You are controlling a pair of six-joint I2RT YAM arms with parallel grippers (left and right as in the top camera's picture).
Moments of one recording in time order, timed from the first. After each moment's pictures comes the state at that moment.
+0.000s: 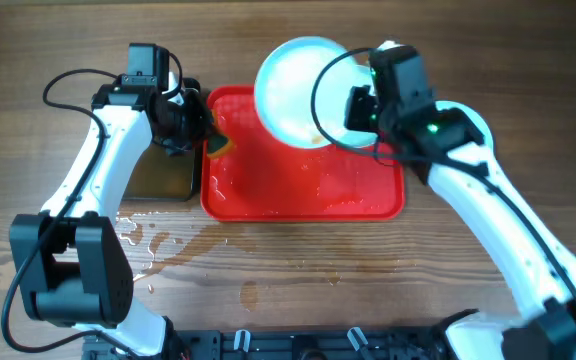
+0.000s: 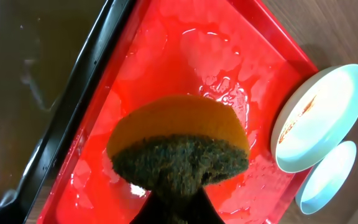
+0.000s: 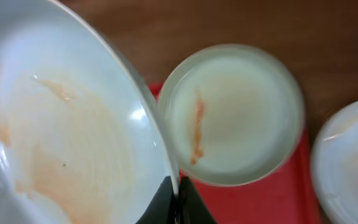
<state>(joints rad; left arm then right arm) -0.06 1.77 1.33 -0.81 0.36 -0.65 0.41 1.51 1.29 -0.60 0.13 0.45</state>
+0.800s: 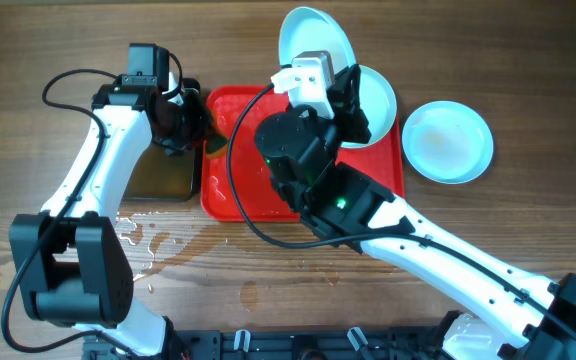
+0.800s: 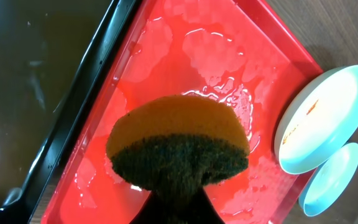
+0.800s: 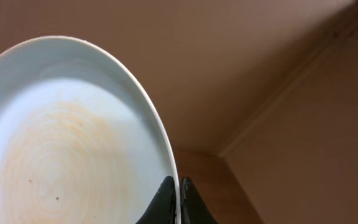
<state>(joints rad) -0.06 1.77 1.33 -0.81 0.35 -0.65 0.92 1.53 1.27 -0.02 1.37 -0.32</state>
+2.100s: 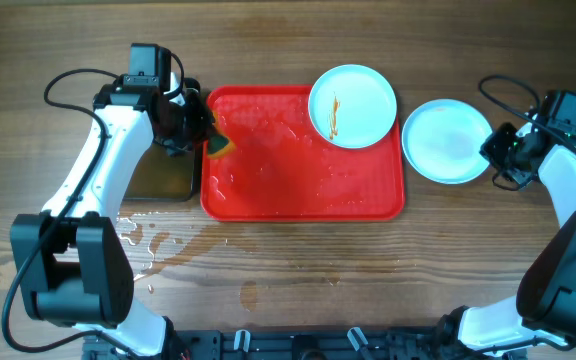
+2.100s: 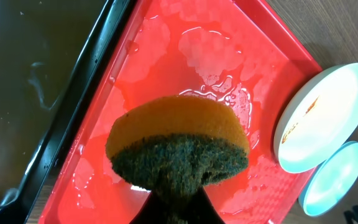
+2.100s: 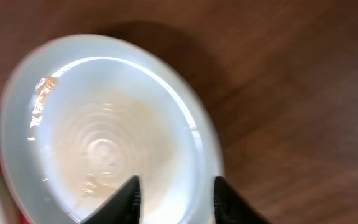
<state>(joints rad) -0.07 1.77 1.33 -0.81 0.35 -0.65 -0.40 1.69 1.05 -0.53 -0.19 0.38</state>
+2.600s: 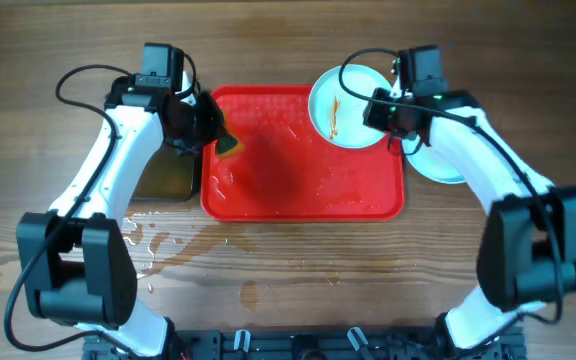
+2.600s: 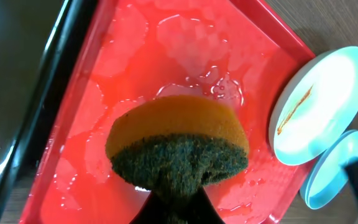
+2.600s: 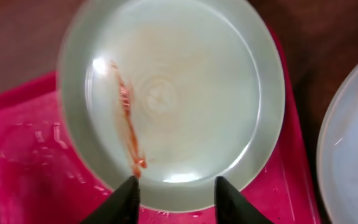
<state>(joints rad) -0.12 1.77 1.33 -0.79 0.35 -0.65 0.19 1.83 1.26 -0.52 -0.13 0.52</state>
